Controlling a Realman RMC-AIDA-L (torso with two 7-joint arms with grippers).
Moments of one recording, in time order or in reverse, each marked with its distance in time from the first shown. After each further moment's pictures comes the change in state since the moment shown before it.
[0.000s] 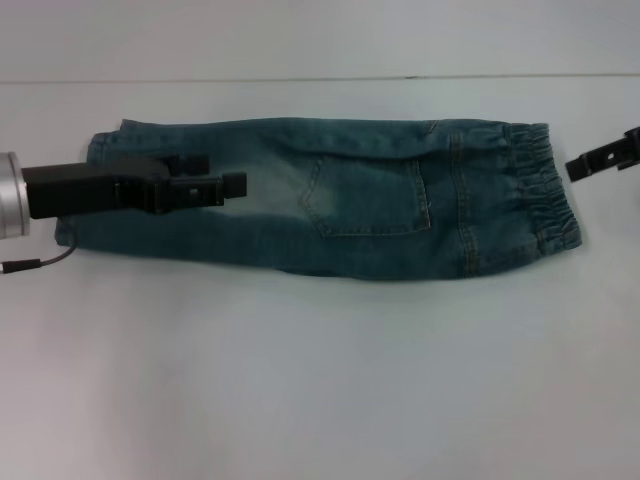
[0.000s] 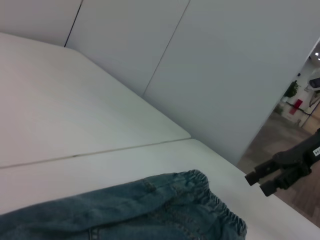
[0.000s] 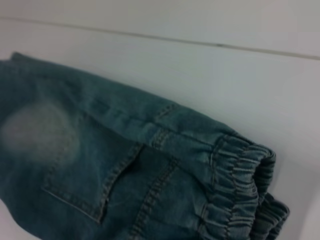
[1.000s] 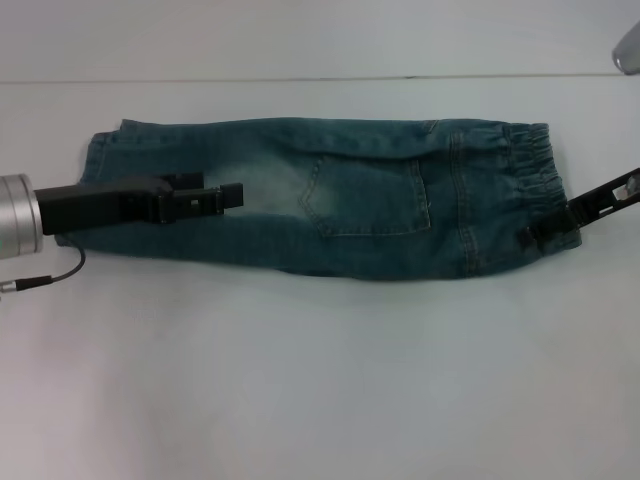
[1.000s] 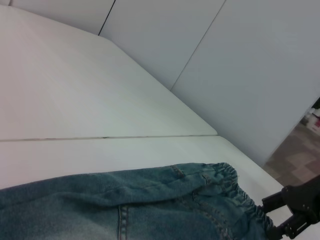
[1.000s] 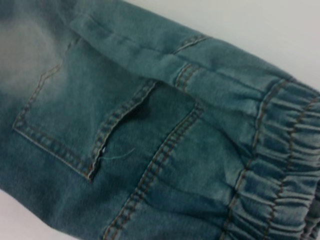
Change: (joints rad) left arm 0.003 -0.002 0.001 -0.092 0.006 -0.100 -0.003; right arm -0.005 0.099 -0.170 0.116 -0.039 0.220 -0.054
